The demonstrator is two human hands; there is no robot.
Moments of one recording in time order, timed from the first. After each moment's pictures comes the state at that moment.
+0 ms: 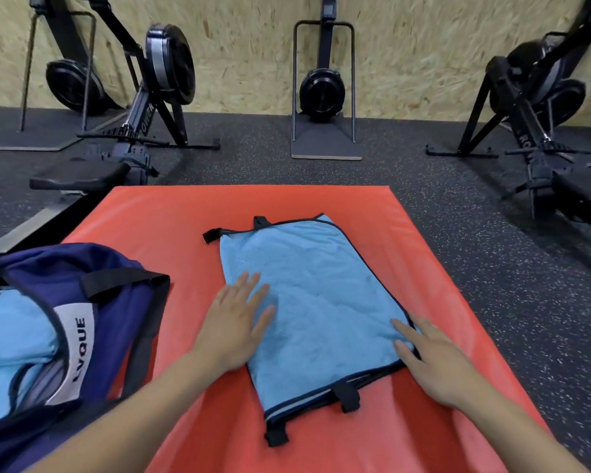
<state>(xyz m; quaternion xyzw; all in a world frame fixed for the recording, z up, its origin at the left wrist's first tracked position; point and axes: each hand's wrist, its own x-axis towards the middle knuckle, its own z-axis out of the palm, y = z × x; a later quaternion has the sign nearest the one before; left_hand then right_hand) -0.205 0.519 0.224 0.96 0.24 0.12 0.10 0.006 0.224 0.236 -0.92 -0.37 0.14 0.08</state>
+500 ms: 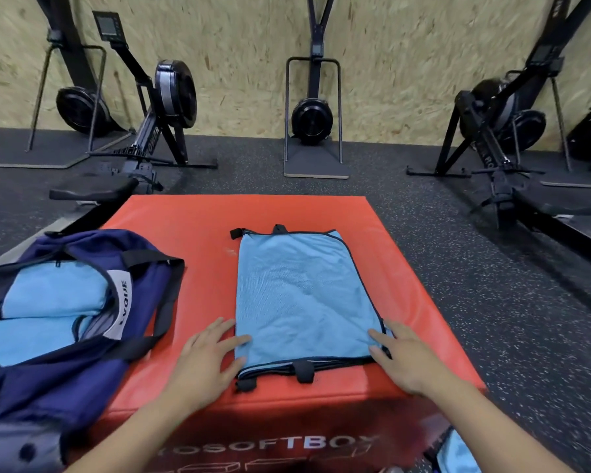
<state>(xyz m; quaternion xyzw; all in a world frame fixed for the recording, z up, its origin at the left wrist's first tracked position) -0.334 0.440 0.204 0.95 0.25 0.11 0.14 -0.064 0.158 0.251 -0.91 -0.39 0.15 0.04</state>
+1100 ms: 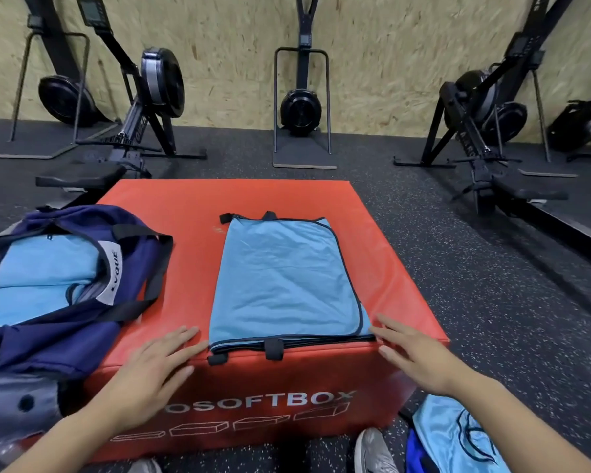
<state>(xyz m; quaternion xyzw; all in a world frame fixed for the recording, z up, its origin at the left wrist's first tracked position) -0.435 0.425 0.194 0.98 0.17 0.08 0.11 -0.075 0.064 0.241 -0.85 -0.50 0.14 0.12</state>
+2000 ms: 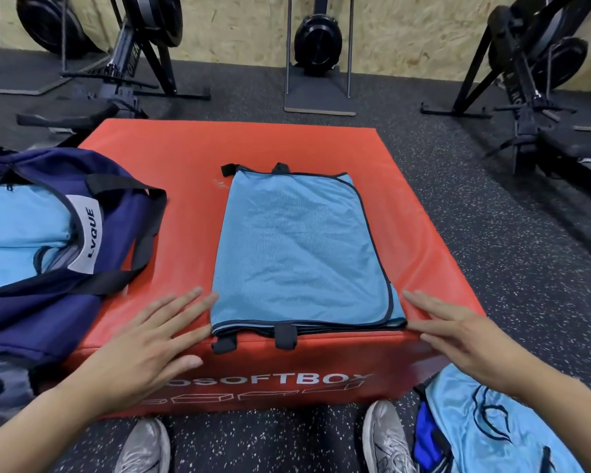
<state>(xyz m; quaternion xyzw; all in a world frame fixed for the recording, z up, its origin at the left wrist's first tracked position) -0.411 0.431 0.212 1.00 0.02 0.07 -0.06 -0.044 0.066 0.238 -0.76 -0.63 0.07 0.14</state>
